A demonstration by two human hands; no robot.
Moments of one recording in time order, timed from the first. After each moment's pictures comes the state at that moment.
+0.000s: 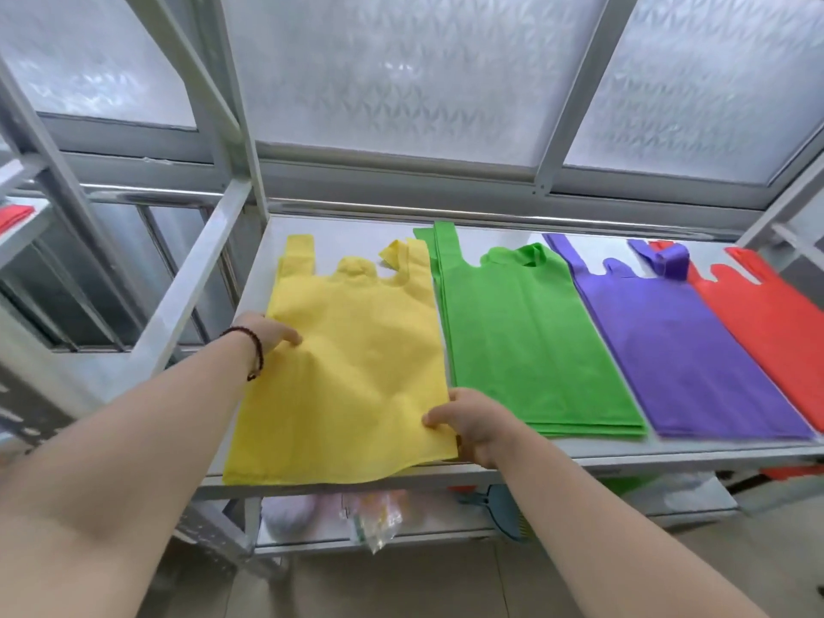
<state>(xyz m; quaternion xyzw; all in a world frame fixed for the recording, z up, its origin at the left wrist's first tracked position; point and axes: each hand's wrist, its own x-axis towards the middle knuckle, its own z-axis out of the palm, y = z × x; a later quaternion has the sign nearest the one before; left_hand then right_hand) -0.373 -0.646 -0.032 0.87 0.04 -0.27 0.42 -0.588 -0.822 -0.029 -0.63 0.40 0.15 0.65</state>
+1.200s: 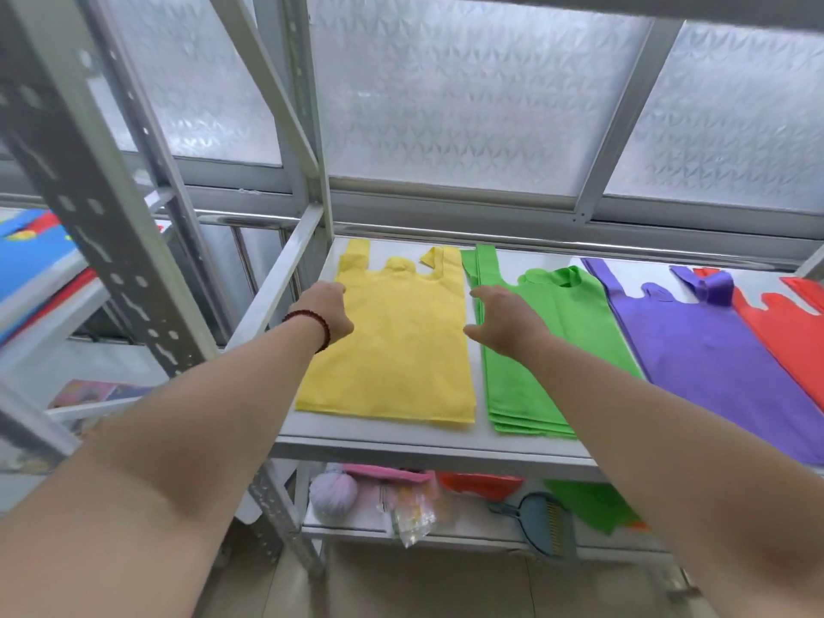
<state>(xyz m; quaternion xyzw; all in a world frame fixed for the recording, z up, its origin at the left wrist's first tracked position) -0.426 -0.637 0.040 0.97 -0.19 -0.08 0.16 -0.553 -0.840 0.063 -0.97 0.16 0.00 0.15</state>
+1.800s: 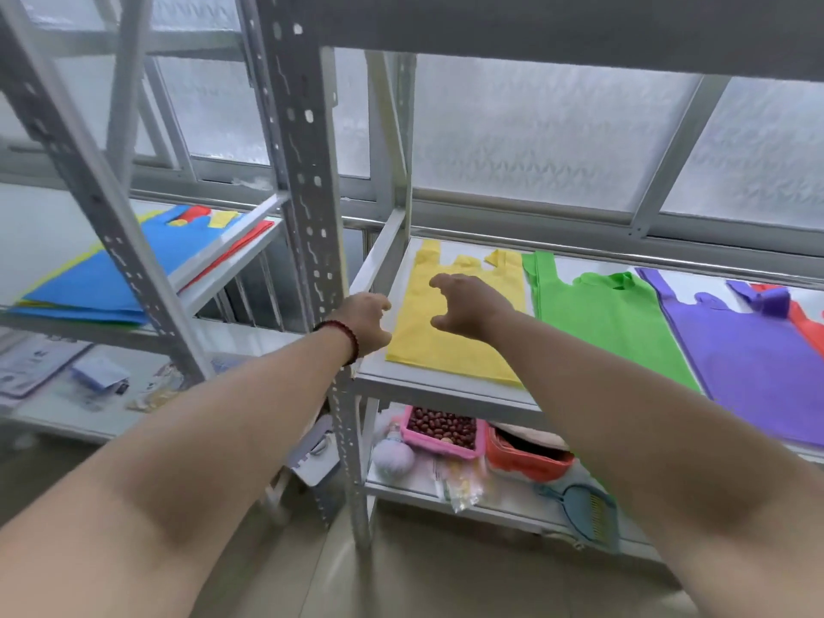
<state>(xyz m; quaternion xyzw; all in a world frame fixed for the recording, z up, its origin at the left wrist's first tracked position) -0.530 -0.522 0.069 0.95 -0.23 -0.04 0.18 -0.577 -0.687 0.097 -0.99 0.01 0.01 0.10</state>
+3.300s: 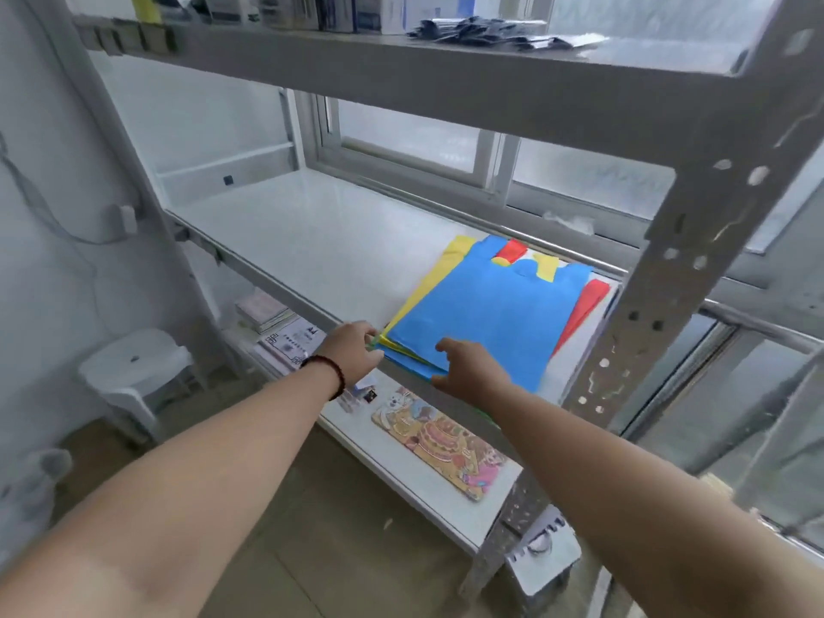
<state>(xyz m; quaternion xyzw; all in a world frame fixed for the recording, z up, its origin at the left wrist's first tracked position) -0.296 0.021 0.033 0.95 0.08 -0.02 0.29 -0.272 -0.162 0.018 -0.97 -0.16 0.11 0.18</state>
